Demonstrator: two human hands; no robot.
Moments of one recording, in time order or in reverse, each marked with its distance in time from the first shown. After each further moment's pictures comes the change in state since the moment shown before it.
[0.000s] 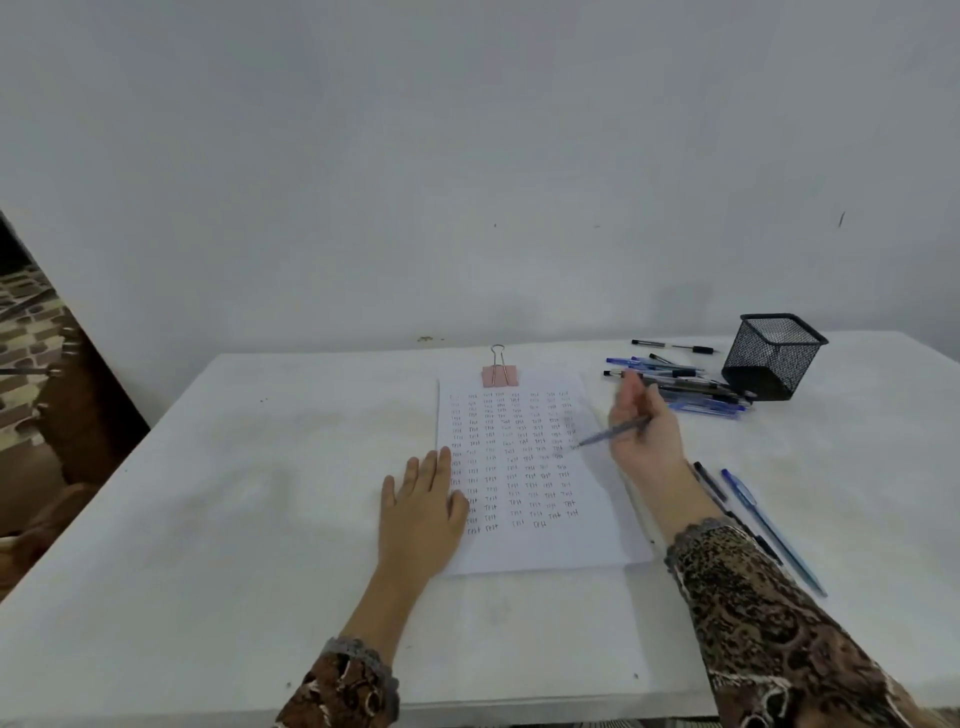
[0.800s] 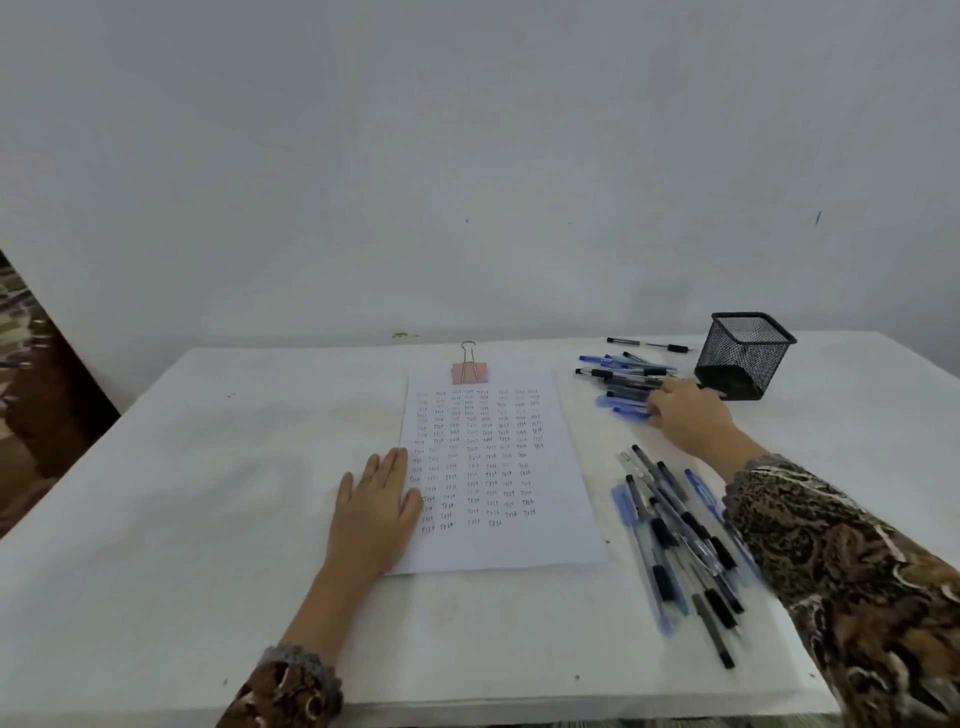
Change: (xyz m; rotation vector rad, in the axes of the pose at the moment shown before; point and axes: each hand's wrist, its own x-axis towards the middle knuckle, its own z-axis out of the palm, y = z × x) left_hand 0.002 -0.001 0.003 -0.047 -0.042 -0.054; right_hand 0.062 -0.114 -0.044 -2.910 -0.196 -0.391
